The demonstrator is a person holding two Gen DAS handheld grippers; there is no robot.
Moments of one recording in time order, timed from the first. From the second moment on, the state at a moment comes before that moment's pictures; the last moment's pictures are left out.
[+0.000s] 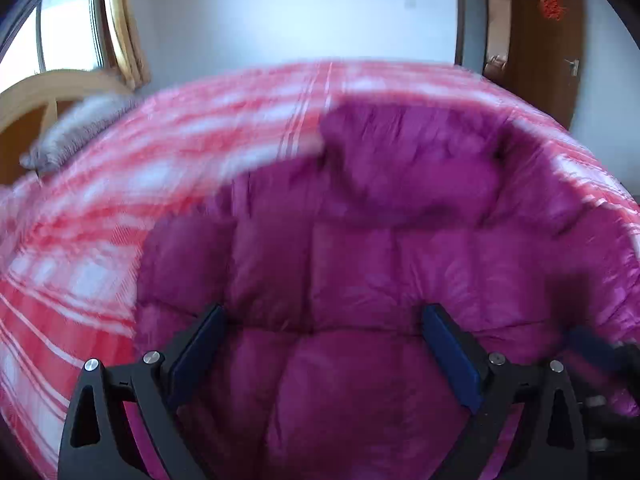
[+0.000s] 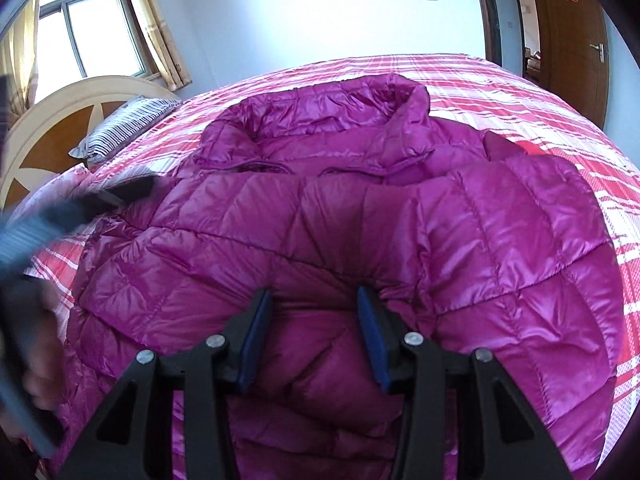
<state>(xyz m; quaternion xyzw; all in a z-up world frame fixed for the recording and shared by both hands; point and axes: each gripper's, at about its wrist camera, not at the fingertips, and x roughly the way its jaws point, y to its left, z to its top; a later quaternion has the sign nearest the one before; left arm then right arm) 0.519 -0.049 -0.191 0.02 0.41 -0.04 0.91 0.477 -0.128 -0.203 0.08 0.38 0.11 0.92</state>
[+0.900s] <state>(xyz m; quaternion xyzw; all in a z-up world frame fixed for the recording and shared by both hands) 0.516 -0.034 -0.201 -0.02 0.40 -0.01 0.92 0.476 -0.141 -0.159 0.10 0.33 0.10 0.93</state>
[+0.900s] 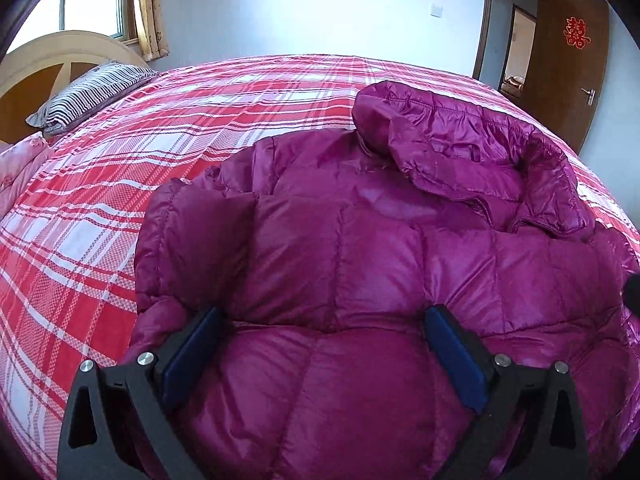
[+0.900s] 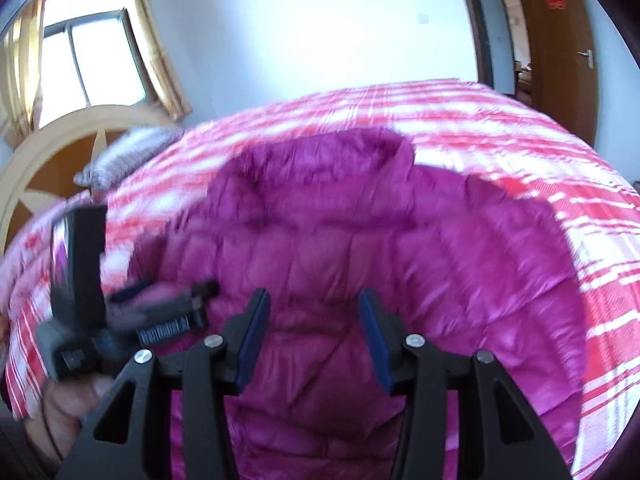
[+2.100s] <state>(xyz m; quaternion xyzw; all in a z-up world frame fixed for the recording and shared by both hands) 0.514 -0.034 -0.194 -0.02 0.40 -0.02 0.92 0.528 -0.285 -0.200 0.22 0.36 -0.01 0.91</state>
